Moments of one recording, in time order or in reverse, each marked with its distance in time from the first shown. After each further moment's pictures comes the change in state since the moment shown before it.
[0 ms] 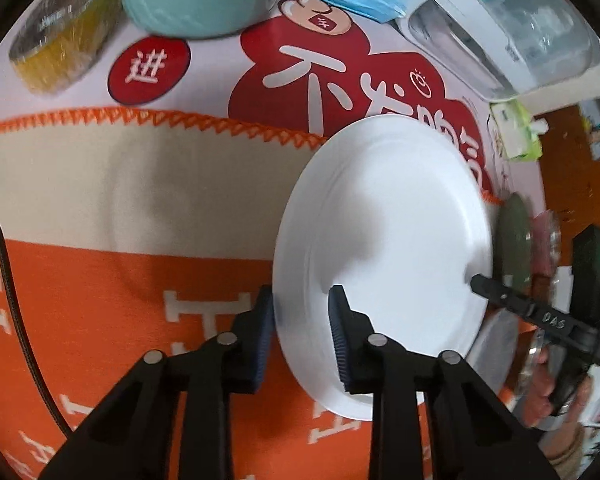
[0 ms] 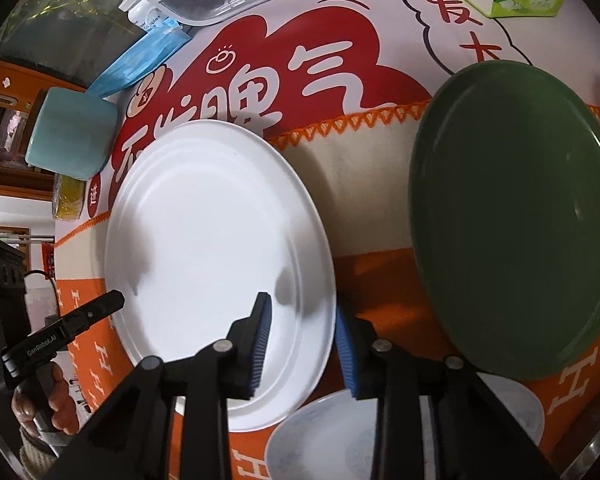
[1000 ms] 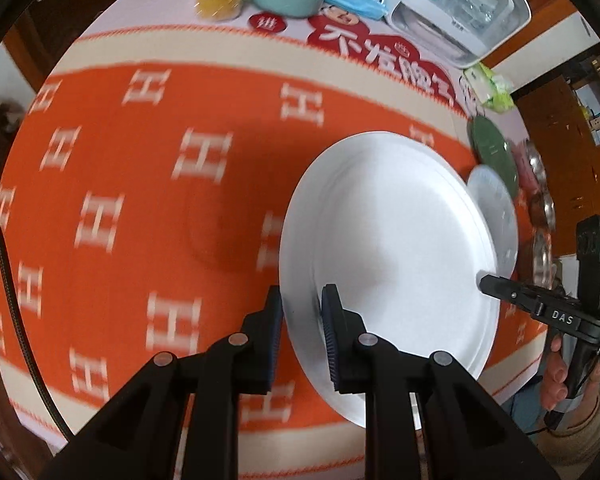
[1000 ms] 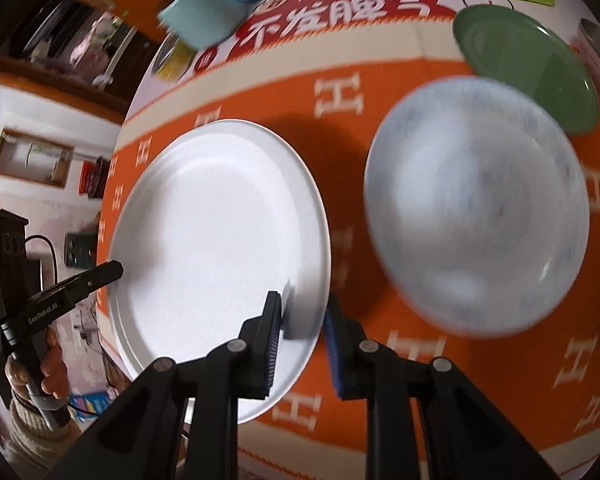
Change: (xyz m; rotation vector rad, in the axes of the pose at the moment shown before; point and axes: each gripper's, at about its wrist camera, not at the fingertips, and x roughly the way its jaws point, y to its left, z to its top) left arm -0.121 0.042 -0.238 -0.018 -0.105 0.090; right arm -0.044 0.048 -0.200 -0.212 0.021 0.103
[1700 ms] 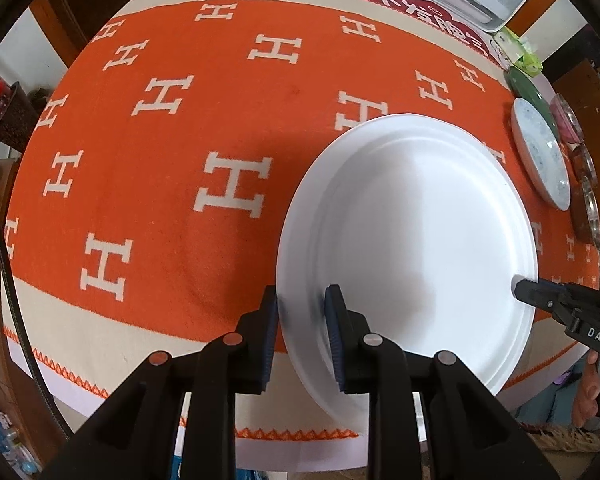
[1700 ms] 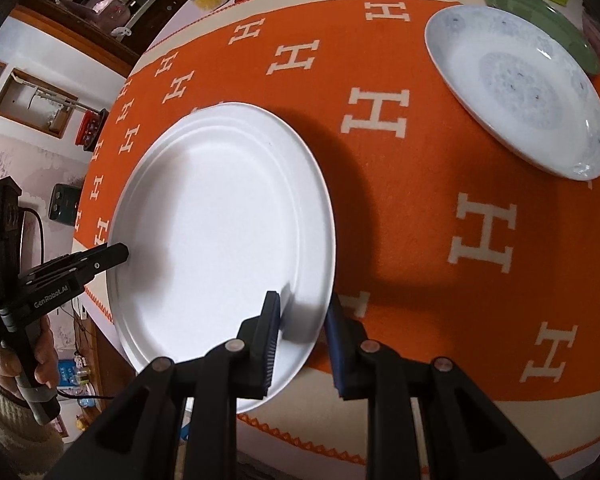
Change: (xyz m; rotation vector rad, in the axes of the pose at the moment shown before) left arm 0.023 0.033 -0.102 -0.004 -0.018 0.152; right arm 0.041 0.036 -0.100 -0.102 0.001 -0.056
